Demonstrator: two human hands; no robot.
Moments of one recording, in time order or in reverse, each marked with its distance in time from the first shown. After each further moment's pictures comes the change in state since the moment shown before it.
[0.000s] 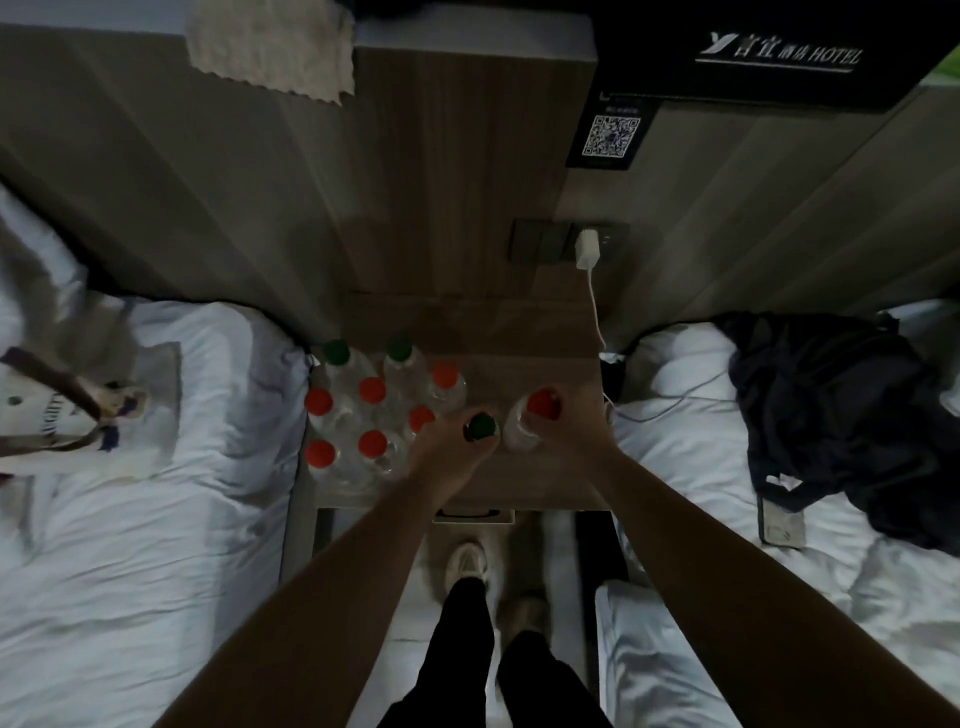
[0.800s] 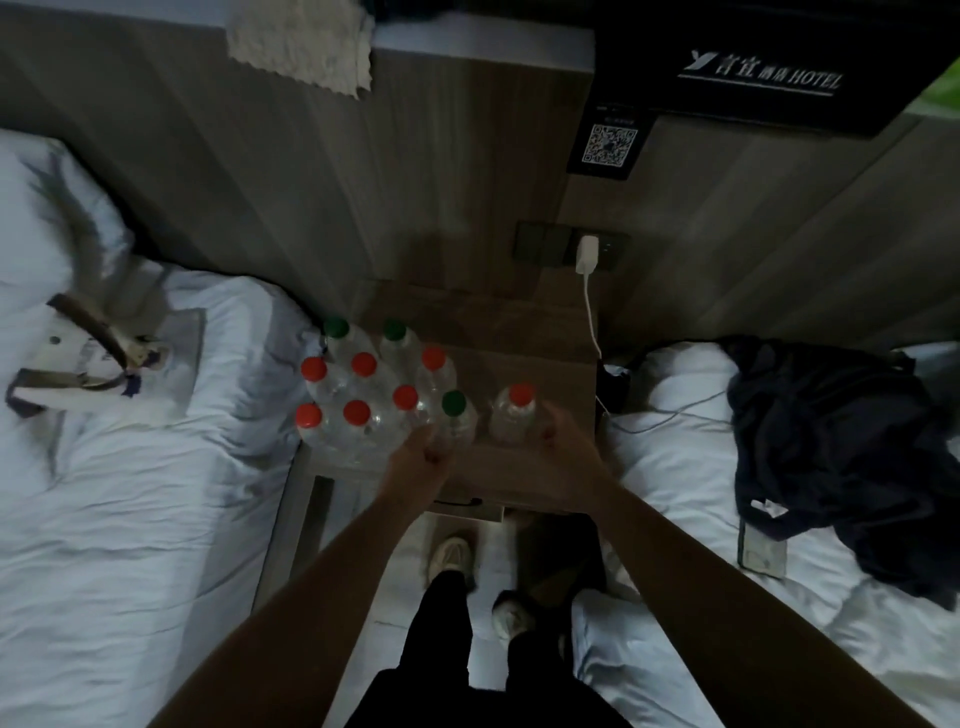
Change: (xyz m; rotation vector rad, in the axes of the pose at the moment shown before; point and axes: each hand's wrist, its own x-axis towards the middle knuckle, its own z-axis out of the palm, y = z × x) left_hand -0.055 -0.005 0.029 -0.176 0.132 -0.228; right_hand -0.025 0.040 -0.018 0.066 -0.220 -0.049
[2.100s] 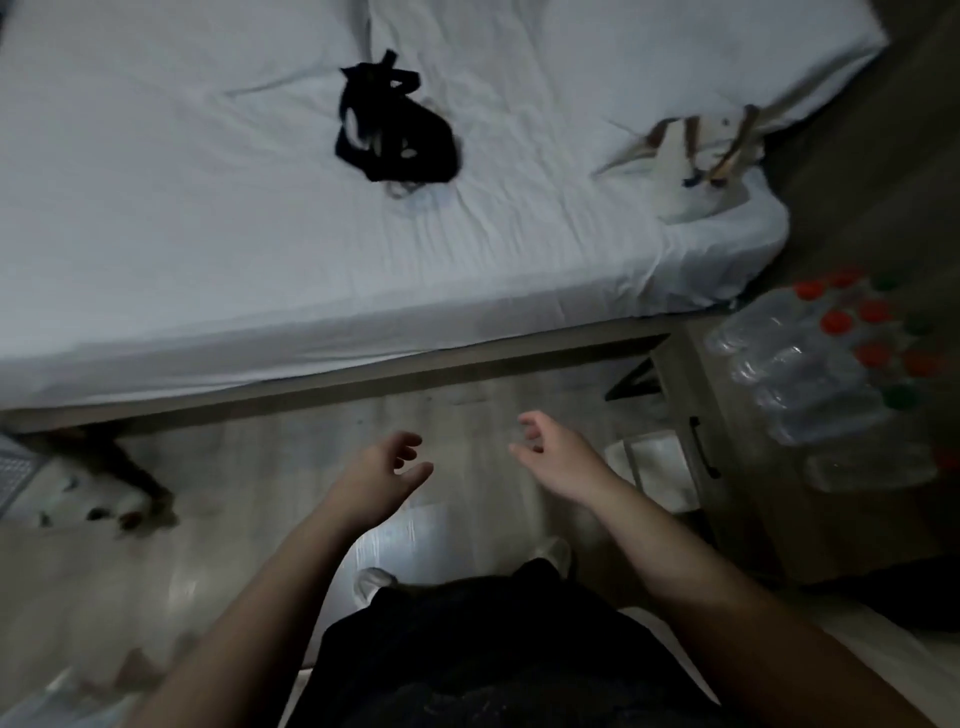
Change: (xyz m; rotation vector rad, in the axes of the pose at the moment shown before) left_hand -0.535 -0.248 0.104 -0.490 0.733 -0.619; right_hand -0.336 0.061 0.245 -0.922 -0.941 -0.751
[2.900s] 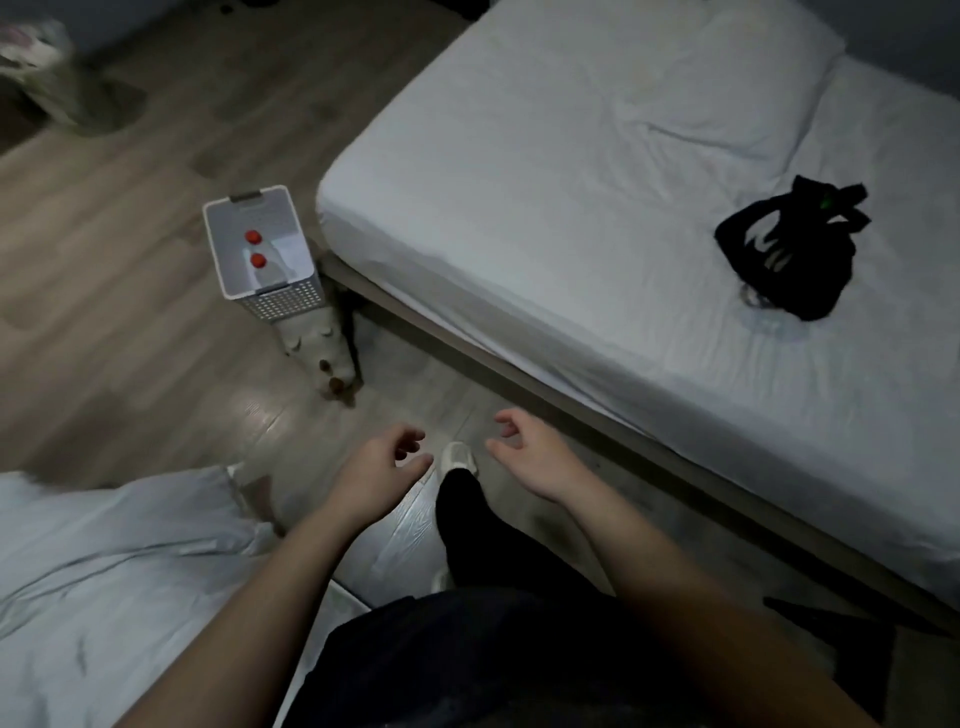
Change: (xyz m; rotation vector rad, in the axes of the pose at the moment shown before) left_hand -0.112 -0.282 -0.181 -0.403 0.528 -0.358; right_hand 0.062 -0.310 0.283 -0.341 -0.386 -0.428
